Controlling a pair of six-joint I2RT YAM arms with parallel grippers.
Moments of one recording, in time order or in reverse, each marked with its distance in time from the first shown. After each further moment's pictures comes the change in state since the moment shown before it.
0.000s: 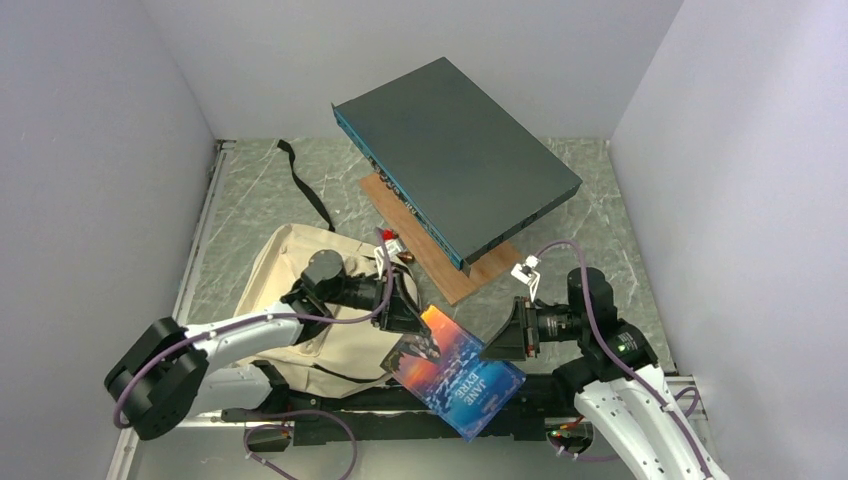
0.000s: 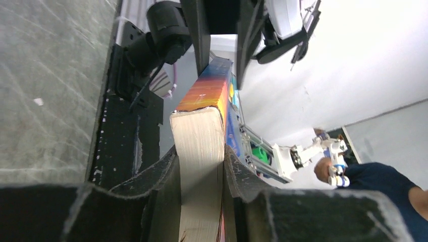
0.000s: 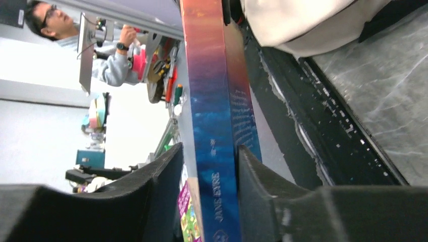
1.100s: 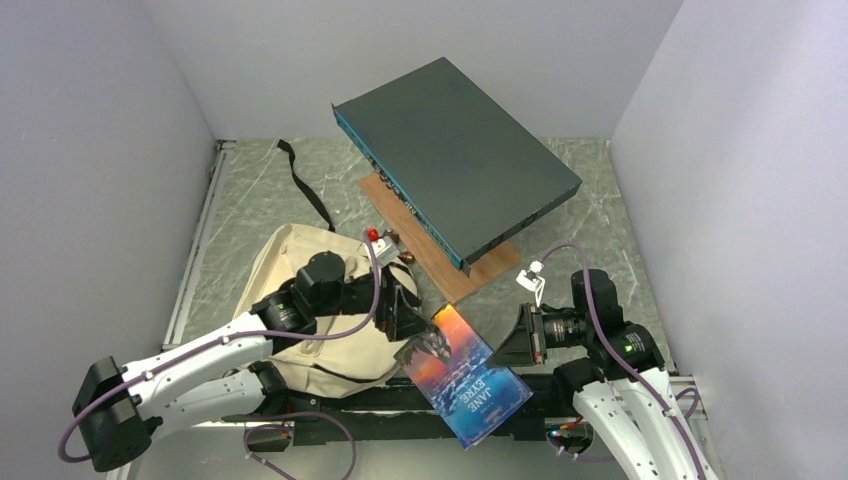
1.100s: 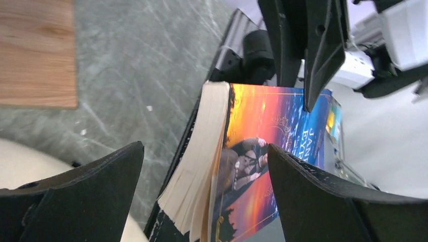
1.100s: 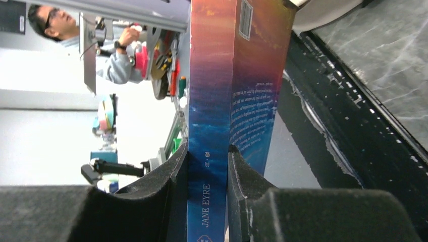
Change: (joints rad) left arm -0.119 -0.301 0.146 -0.705 -0.530 0.431; right arm -0.091 0.006 0.064 -0.229 -0.029 -0.082
